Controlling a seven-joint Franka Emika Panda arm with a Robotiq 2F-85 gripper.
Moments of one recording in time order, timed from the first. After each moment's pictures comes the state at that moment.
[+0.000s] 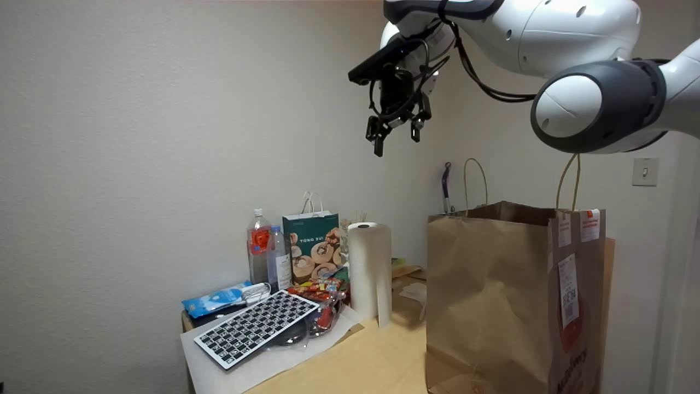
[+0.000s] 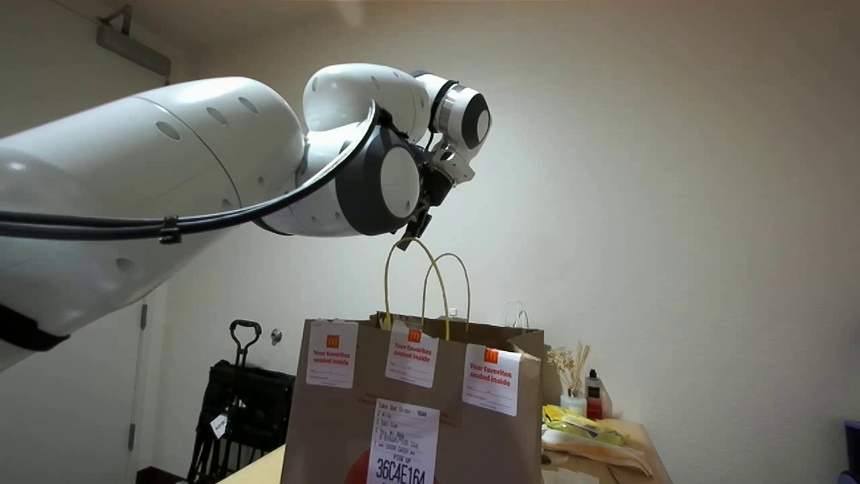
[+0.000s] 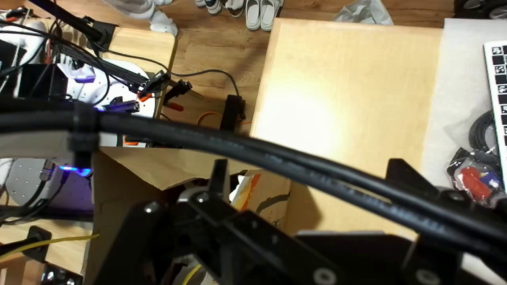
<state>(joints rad) -0.16 0.81 0.04 -0.35 0.47 0.81 1.59</state>
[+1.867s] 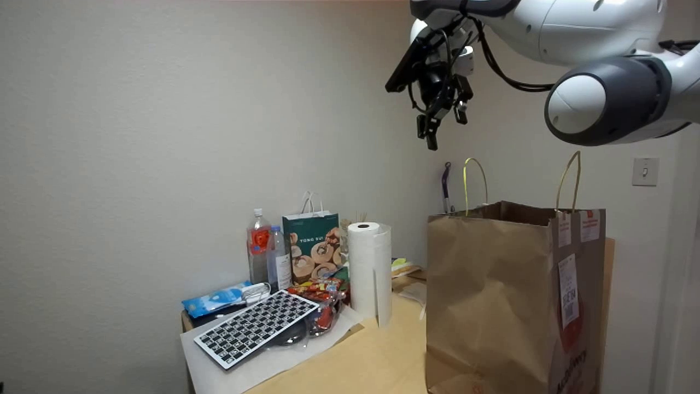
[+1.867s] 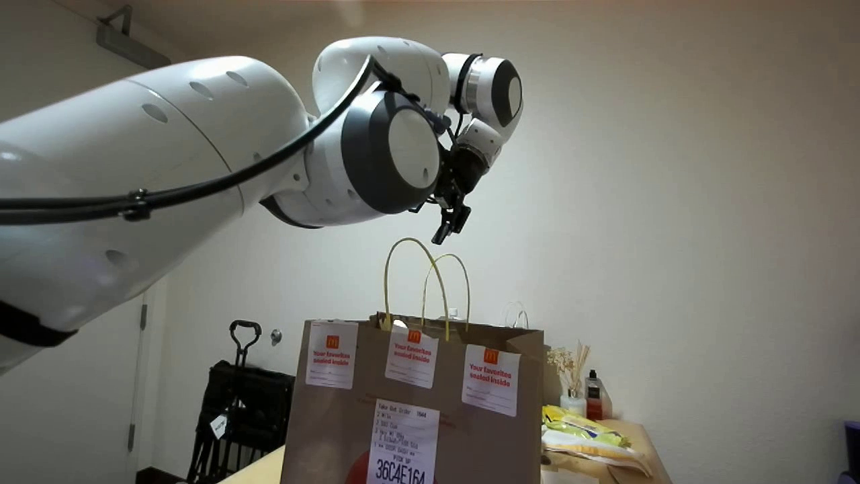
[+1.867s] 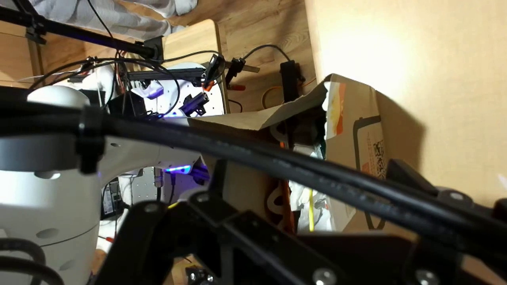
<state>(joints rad) -0.24 0.77 -0.07 -0.35 0.44 0.62 1.83</state>
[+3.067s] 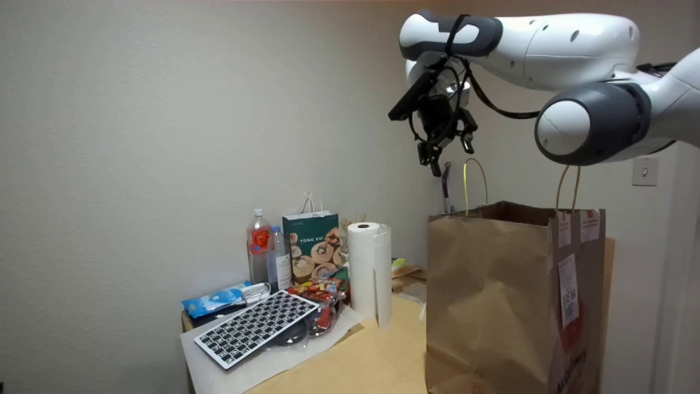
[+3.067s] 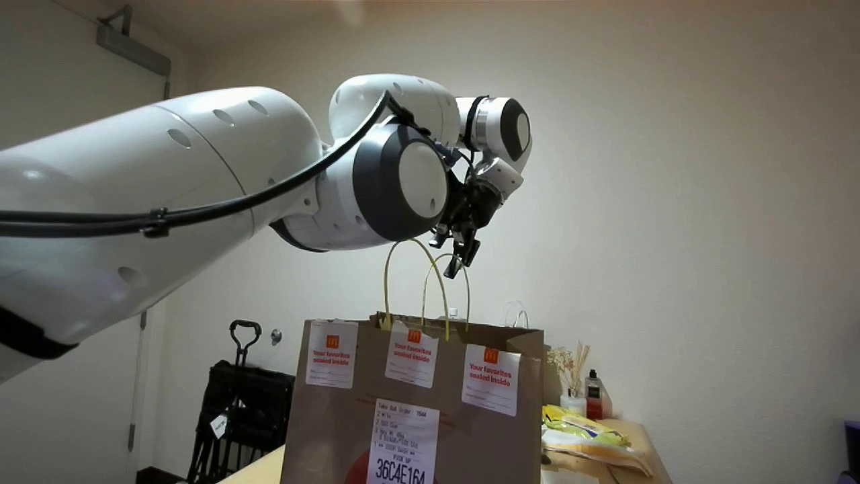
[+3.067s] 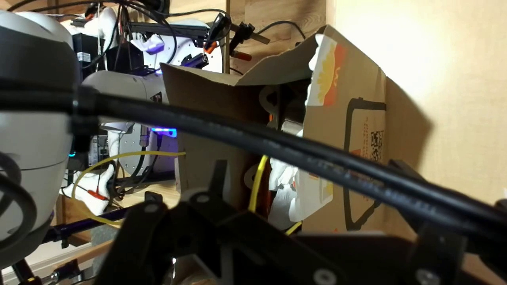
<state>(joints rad) -0.24 0.86 -0.08 -0.36 0.31 0.63 1.56</state>
